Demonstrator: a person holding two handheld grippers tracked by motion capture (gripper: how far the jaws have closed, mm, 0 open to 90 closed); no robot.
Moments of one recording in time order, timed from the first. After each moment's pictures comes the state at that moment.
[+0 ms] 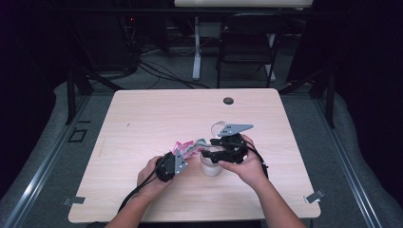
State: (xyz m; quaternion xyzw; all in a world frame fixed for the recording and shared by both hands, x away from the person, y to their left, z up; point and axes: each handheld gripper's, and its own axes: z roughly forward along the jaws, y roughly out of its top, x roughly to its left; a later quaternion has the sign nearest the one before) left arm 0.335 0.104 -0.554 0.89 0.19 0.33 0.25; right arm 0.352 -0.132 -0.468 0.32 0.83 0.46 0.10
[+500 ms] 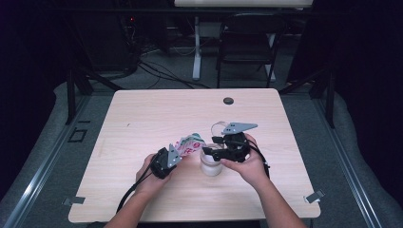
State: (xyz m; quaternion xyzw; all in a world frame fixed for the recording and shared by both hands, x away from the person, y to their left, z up) left arm 0.346 0.119 -0.550 0.88 0.24 0.28 0.30; right arm 0.352 -0.138 -0.464 0.33 0.81 0.47 0.10
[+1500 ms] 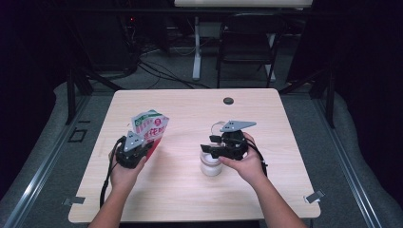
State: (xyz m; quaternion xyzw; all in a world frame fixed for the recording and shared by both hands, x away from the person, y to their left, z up) left arm 0.349 0.209 -0.506 0.80 0.37 0.27 0.39; right arm 0.359 -0.134 -0.465 0.34 0.80 0.48 0.09
